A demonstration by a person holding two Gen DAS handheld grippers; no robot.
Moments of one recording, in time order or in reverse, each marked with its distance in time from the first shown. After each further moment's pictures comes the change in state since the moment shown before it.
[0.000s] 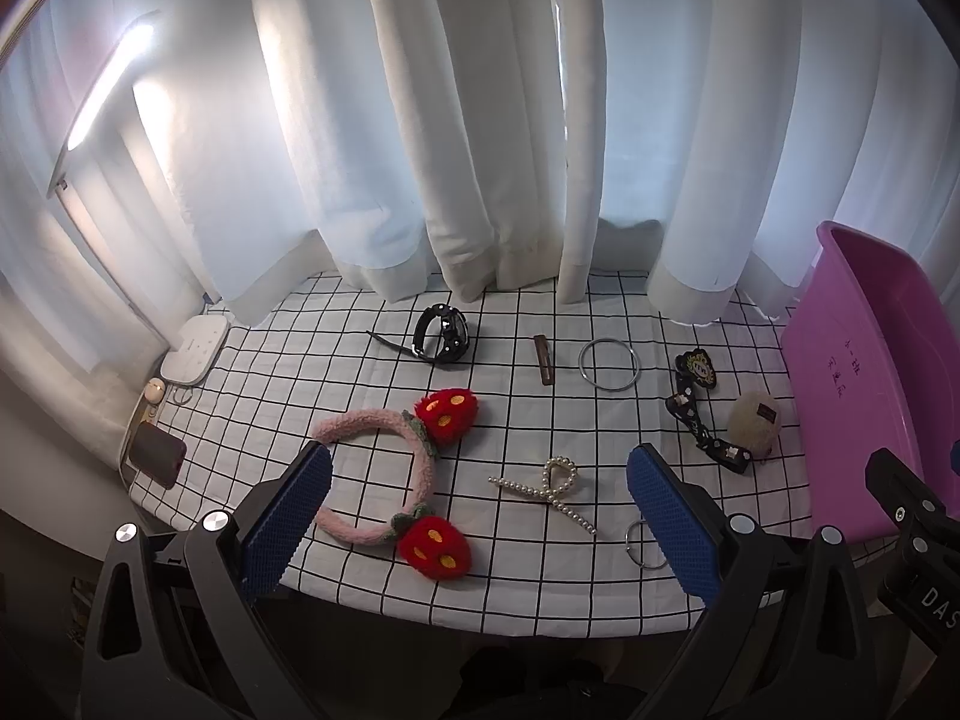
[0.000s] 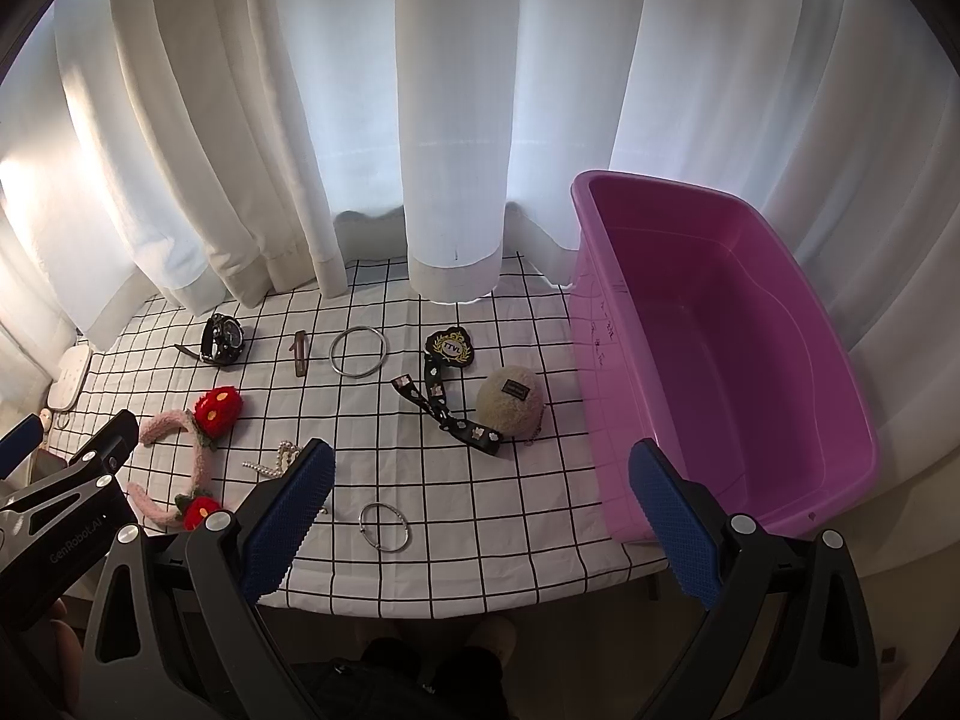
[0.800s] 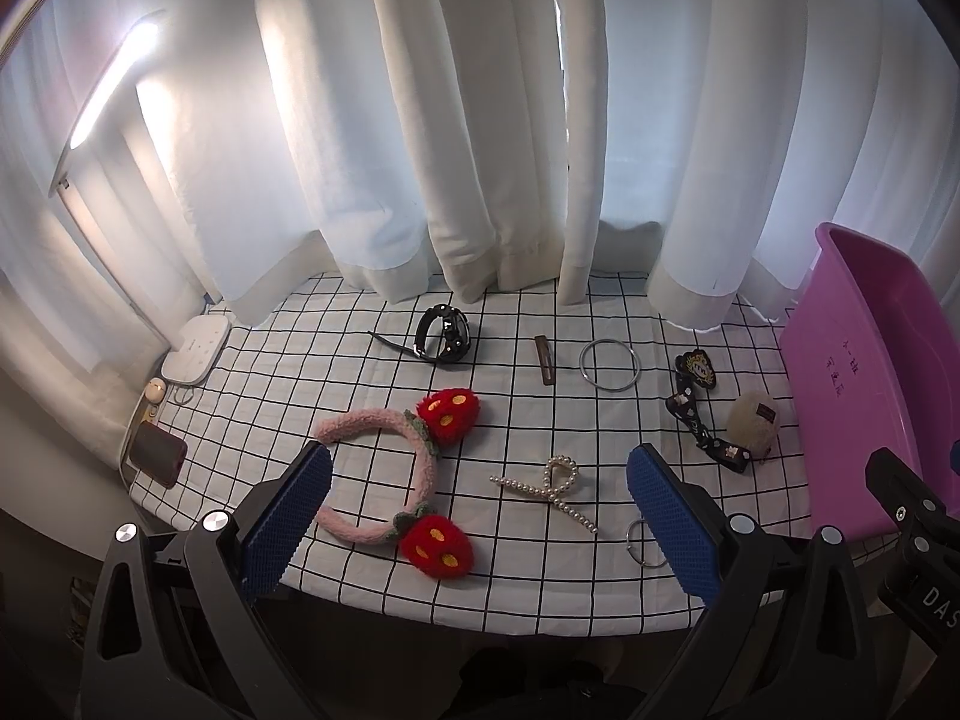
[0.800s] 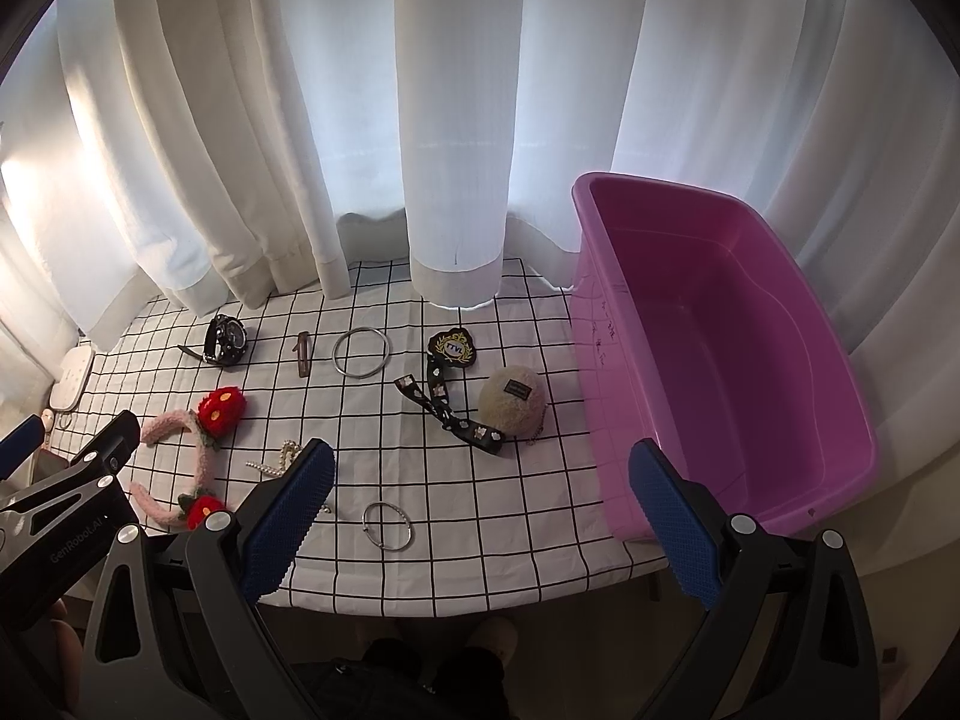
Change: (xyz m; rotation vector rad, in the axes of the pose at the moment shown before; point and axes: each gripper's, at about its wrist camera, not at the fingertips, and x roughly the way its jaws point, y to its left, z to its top) left arm -0.002 0.002 0.004 -0.002 -0.003 -0.001; right arm -0.002 0.002 0.000 0.002 -0.004 0.004
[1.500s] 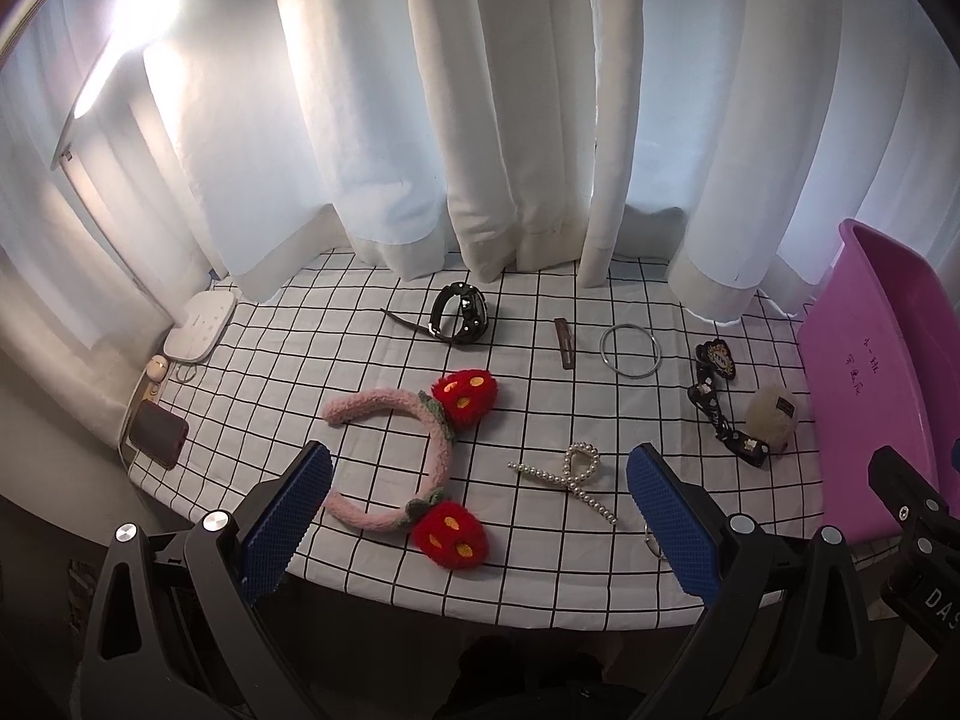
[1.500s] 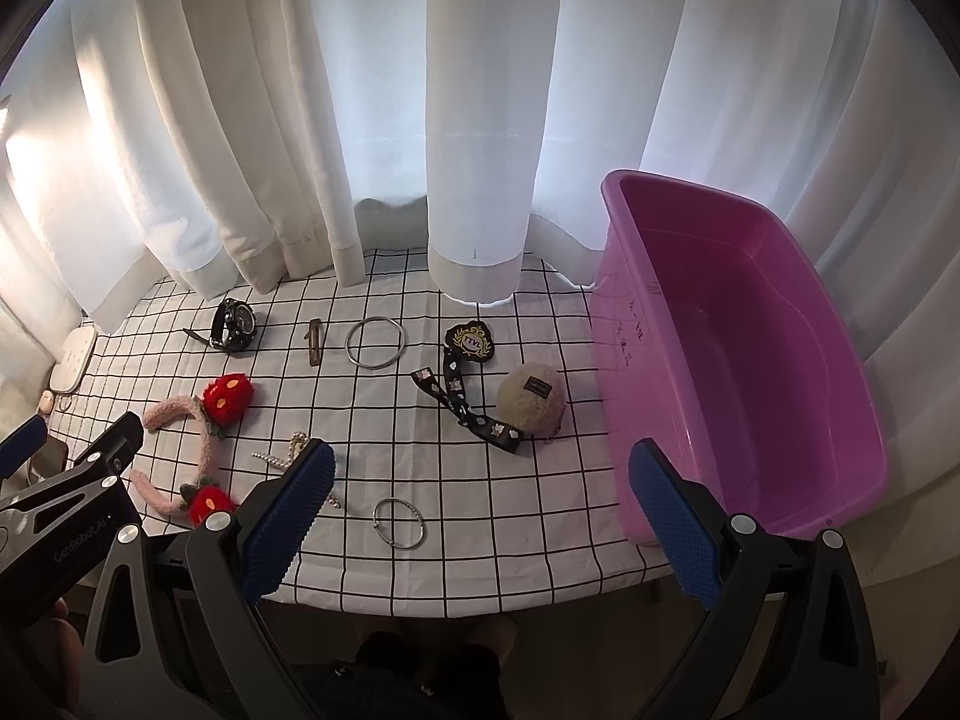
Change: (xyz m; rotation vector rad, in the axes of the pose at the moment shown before) left arm 0.016 0.017 -0.011 -0.037 0.043 0.013; right arm 0.012 0.018 -0.002 -0.051 0.023 0.011
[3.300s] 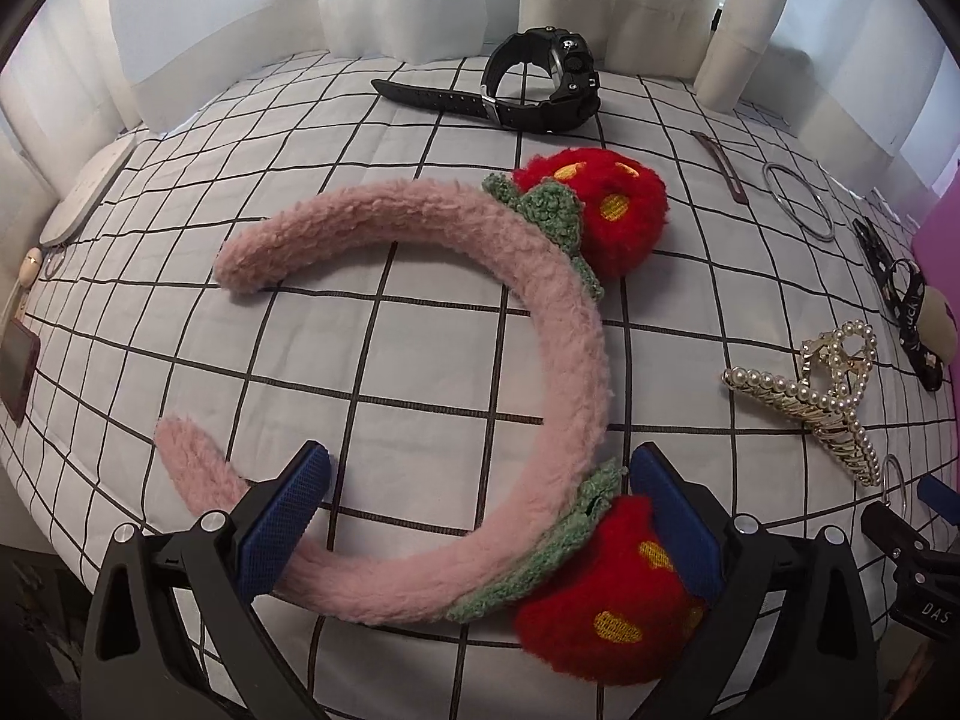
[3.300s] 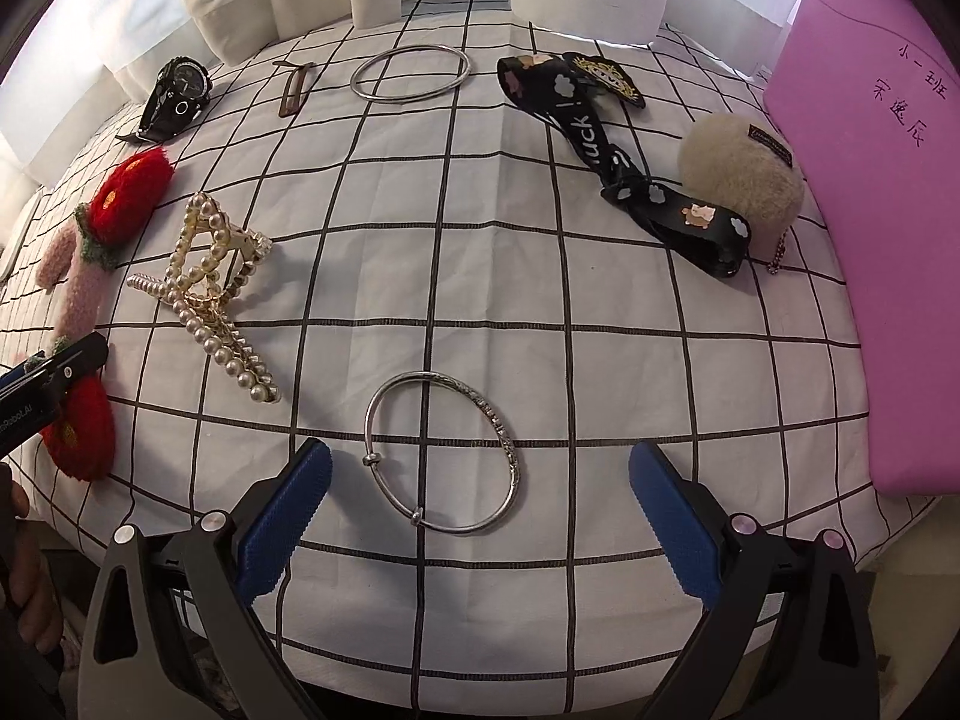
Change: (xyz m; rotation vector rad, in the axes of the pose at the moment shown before) left arm 0.227 0.068 -0.082 -0.002 0.169 -0.108; right arm 0.216 0.057 -0.099 -0.053 0.234 0.083
